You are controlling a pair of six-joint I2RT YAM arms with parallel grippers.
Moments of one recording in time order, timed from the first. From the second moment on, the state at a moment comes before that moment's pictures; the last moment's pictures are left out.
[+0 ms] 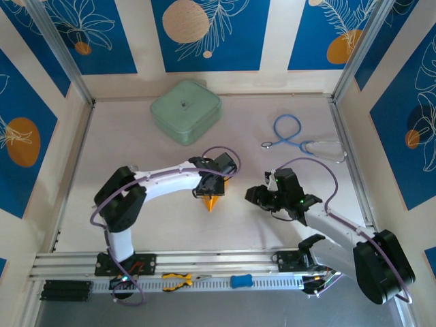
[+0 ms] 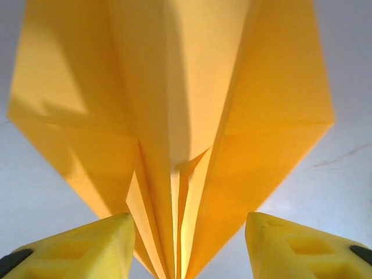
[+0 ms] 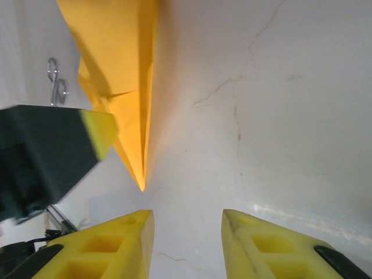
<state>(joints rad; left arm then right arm) -0.94 1.81 1.28 -0.77 -0.18 -0.90 0.45 1.02 0.36 -0.14 -0.45 0.87</state>
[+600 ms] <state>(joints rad) -0.78 1.26 0.86 -0.54 -0.38 -0.65 0.34 0.80 0.55 -0.39 -0.04 0.52</state>
